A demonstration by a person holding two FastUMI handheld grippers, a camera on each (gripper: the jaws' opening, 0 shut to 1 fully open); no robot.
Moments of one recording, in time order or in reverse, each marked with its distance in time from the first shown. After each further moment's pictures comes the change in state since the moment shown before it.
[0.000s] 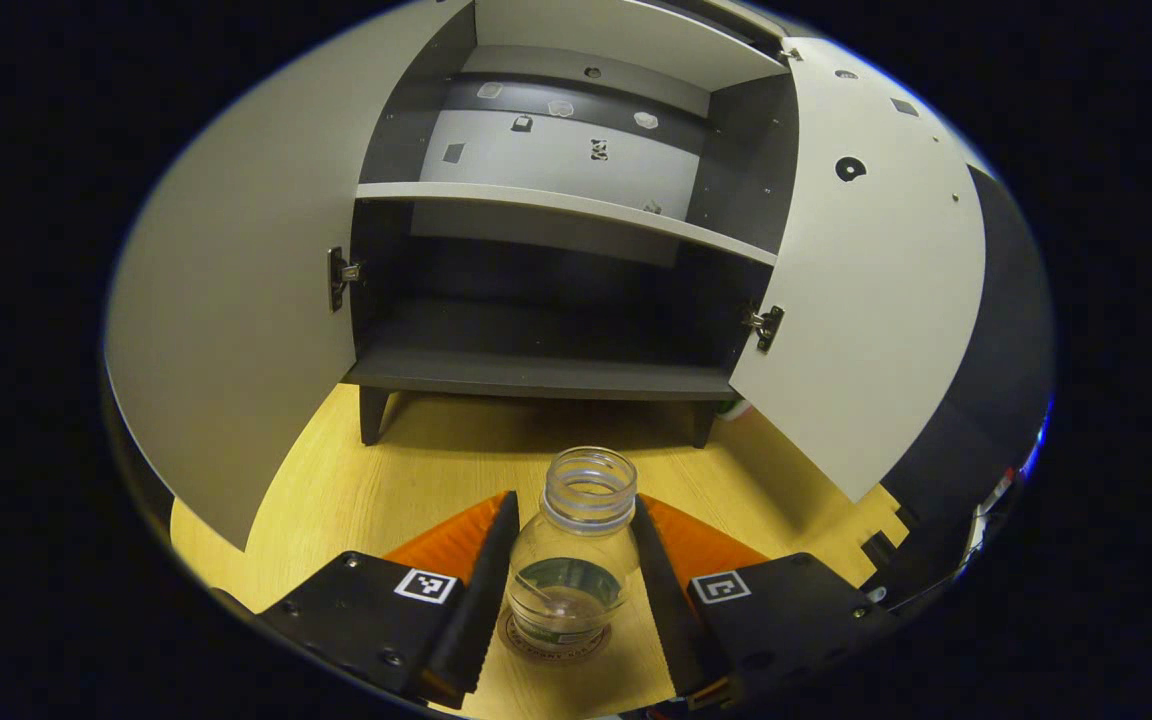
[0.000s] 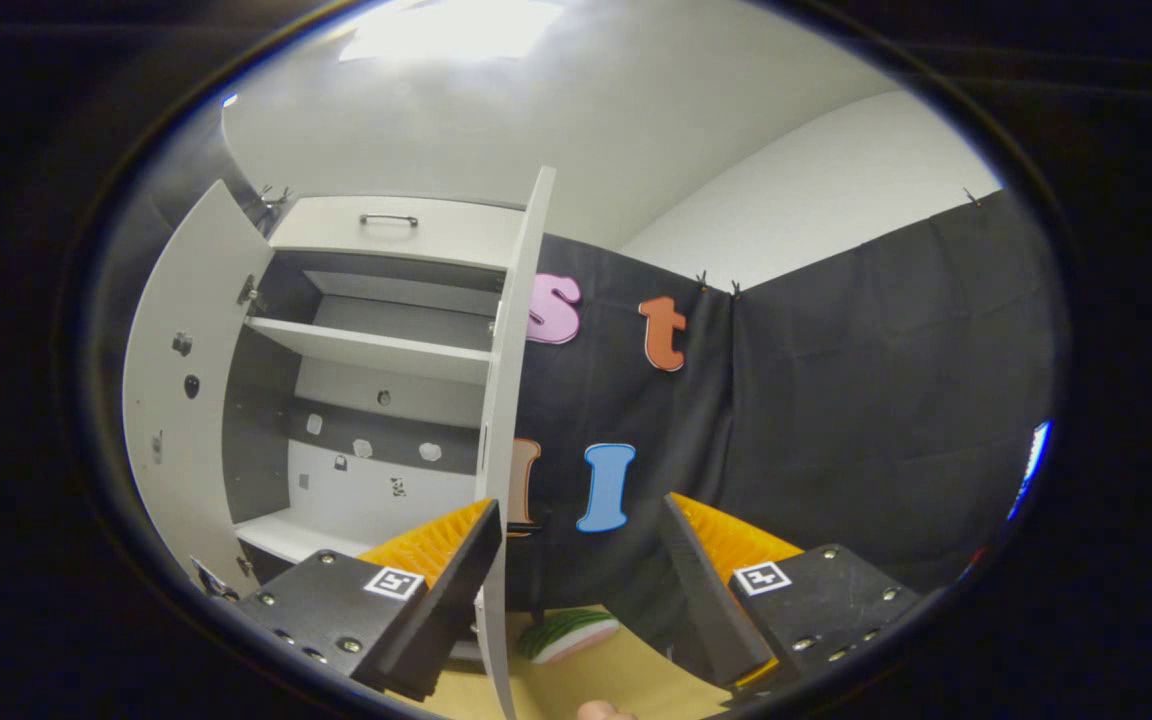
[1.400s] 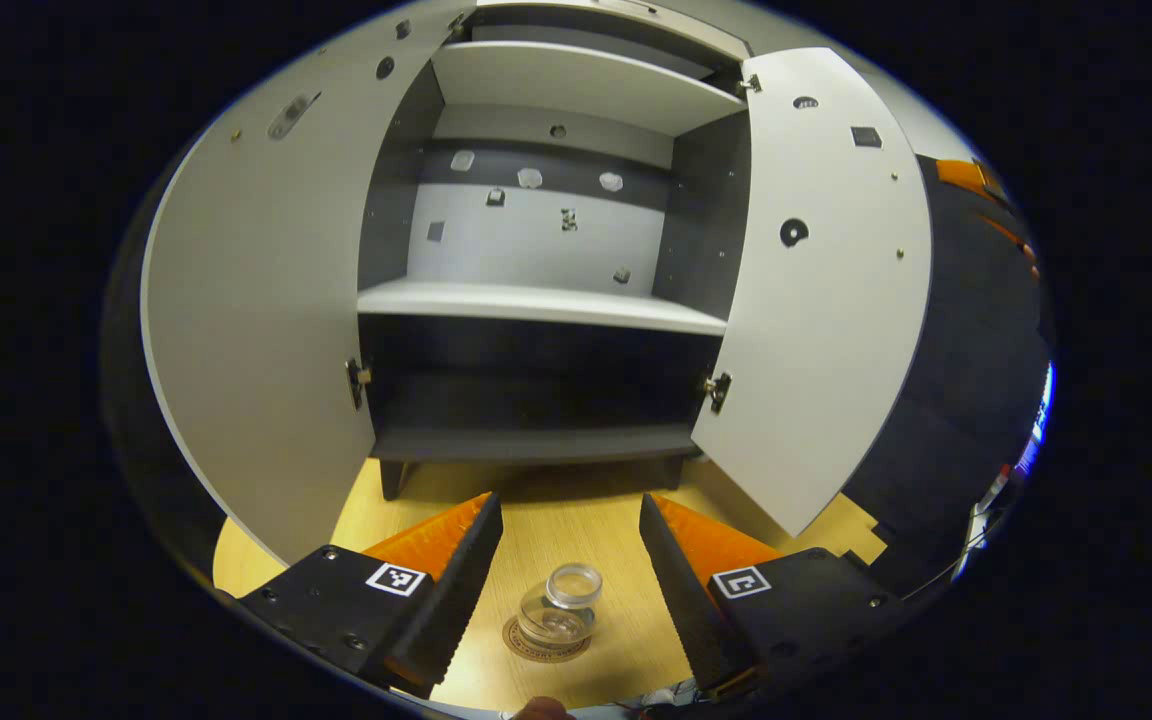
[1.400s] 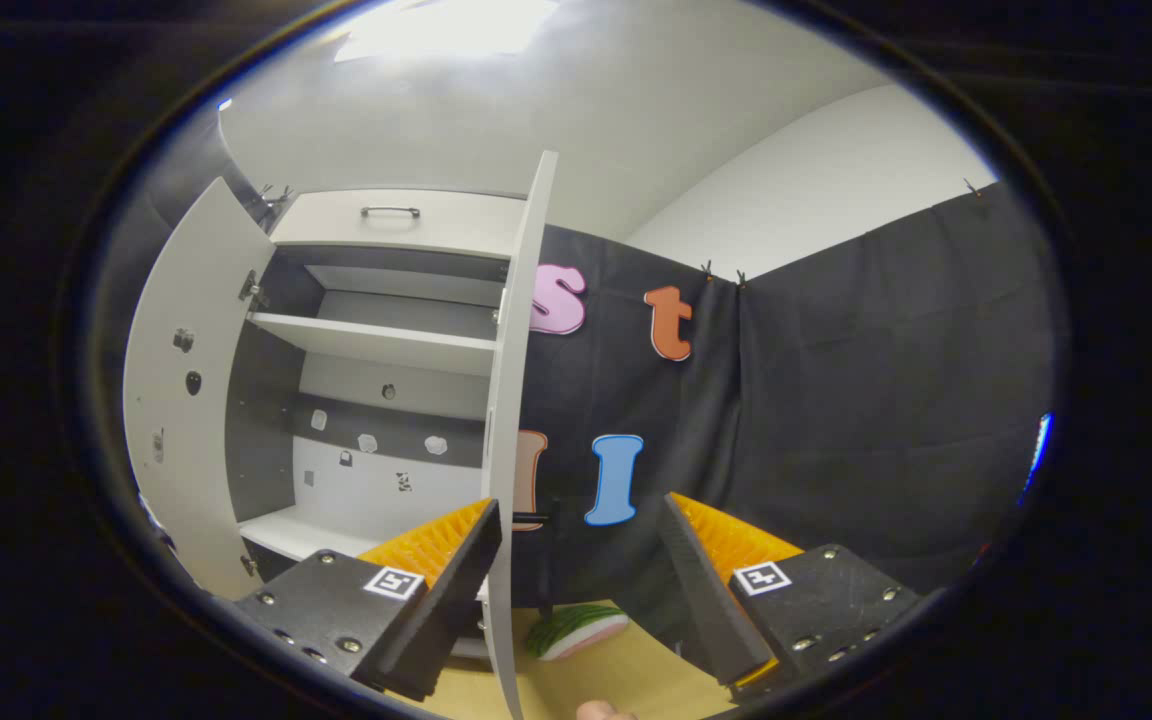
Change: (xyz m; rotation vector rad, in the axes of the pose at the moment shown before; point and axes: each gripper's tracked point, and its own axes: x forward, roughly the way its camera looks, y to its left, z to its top) left arm -0.074 -0.033 0.103 0.076 -0.166 0.008; right arm 0.010 0.005 -0.015 0.015 0.026 0.018
